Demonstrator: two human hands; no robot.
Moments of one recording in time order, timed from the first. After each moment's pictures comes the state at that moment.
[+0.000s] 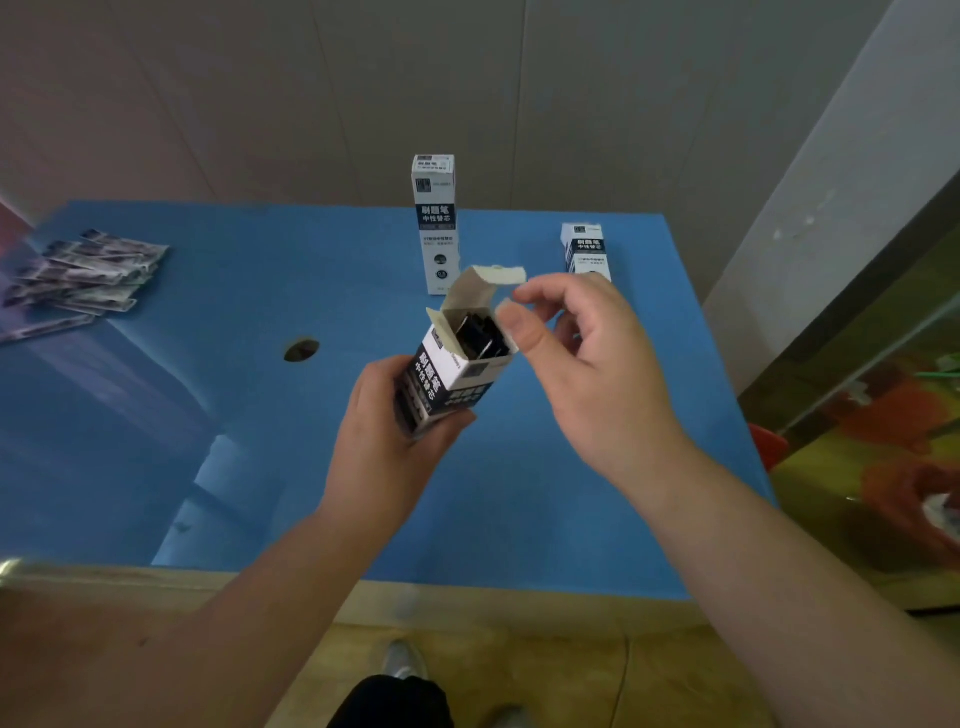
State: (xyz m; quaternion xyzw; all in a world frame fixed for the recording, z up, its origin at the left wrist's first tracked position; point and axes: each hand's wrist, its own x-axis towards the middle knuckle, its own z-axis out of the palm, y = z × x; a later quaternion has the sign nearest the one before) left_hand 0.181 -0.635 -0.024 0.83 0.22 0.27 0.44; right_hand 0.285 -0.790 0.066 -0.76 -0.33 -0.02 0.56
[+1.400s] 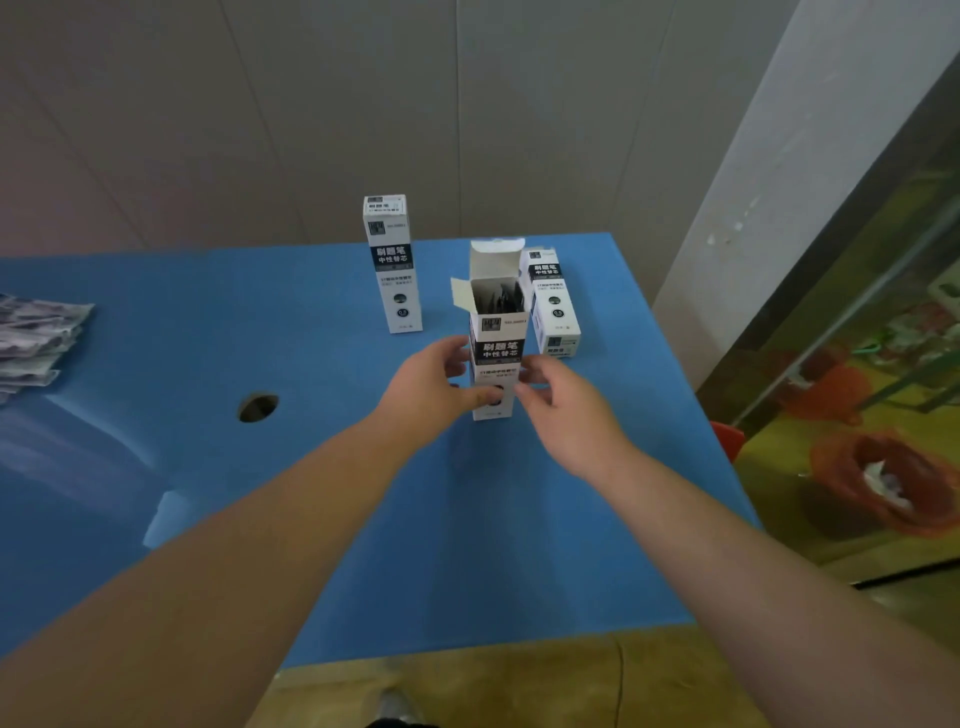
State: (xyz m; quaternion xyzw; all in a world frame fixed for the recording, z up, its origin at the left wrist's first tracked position) left_hand 0.310 -0.604 -0.017 0.86 0.16 0.02 0.49; right_hand 0.350 -0.782 -0.017 -0.86 -0.17 0.13 0.46
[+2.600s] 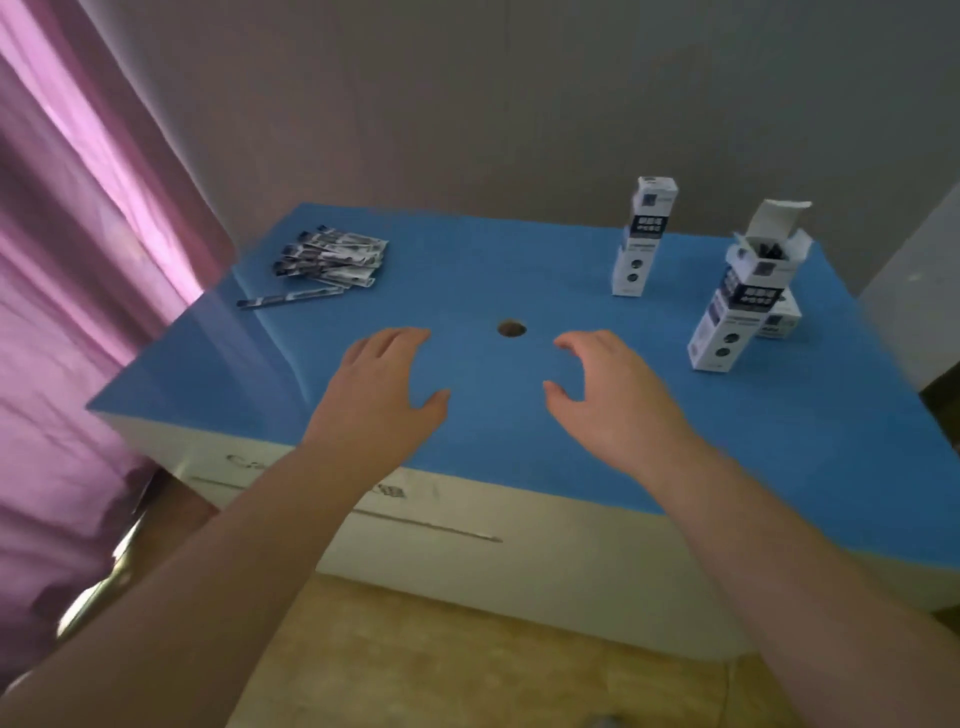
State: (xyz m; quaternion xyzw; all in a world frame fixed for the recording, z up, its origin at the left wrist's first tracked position) left_hand -0.022 -0.469 0.053 0.94 0.26 0.14 0.18; right_hand 0.128 -0.655 0.054 -0.89 -0.37 0.03 0.26
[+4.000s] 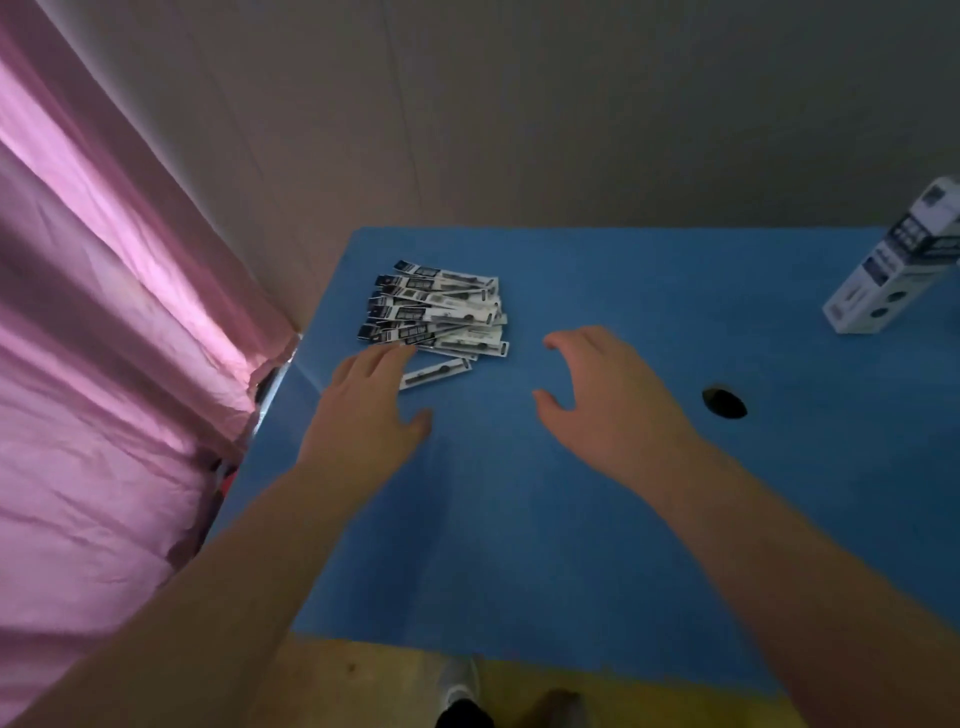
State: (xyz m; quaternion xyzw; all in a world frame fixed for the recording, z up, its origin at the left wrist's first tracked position) left_hand 0.001 -0.125 0.002 0.95 0.24 0.10 0.16; right_hand 0.133 -0.332 0.029 -0.91 -0.36 0.05 0.22
